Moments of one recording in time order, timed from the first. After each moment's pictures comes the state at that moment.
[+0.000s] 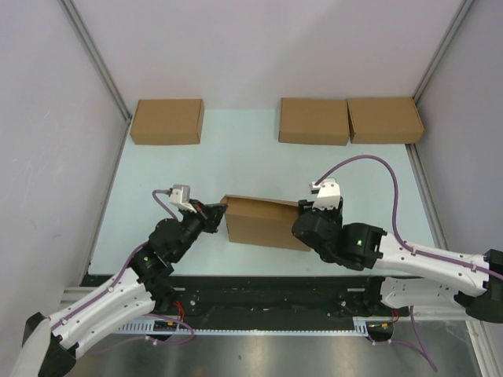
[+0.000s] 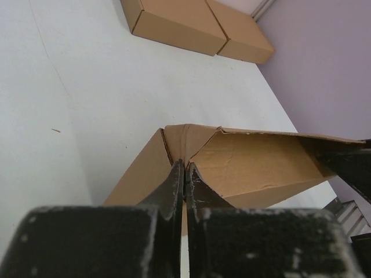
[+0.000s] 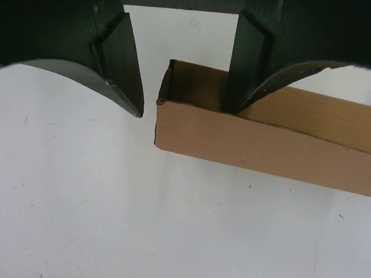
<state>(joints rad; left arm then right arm) -0.77 0.56 0.31 0.17 -0.24 -0.60 1.21 1.03 0.91 -0.73 0.96 0.74</state>
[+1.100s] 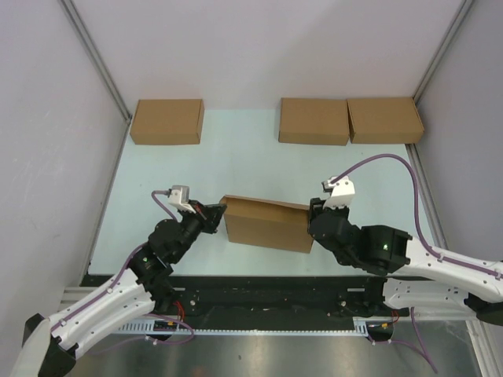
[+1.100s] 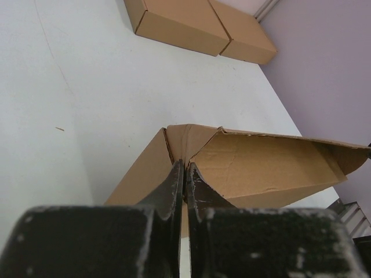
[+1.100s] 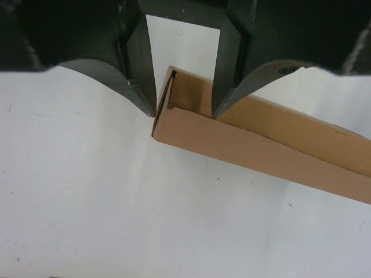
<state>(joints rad) -0.77 0.54 0.31 0.15 -0.26 -0.60 1.26 0.90 0.97 -0.76 0.92 0.71</state>
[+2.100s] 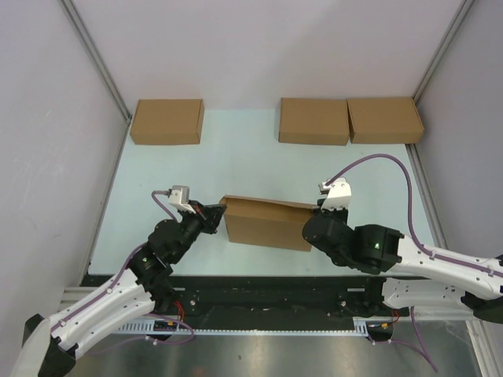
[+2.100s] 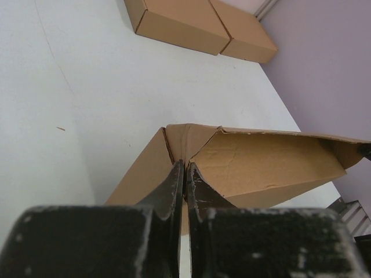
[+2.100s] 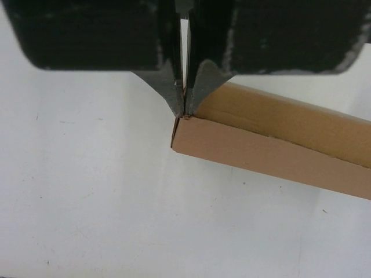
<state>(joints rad) -0.77 0.54 0.31 0.14 -0.26 -0.59 1.27 0.94 0.97 -0.84 0.97 0.74</state>
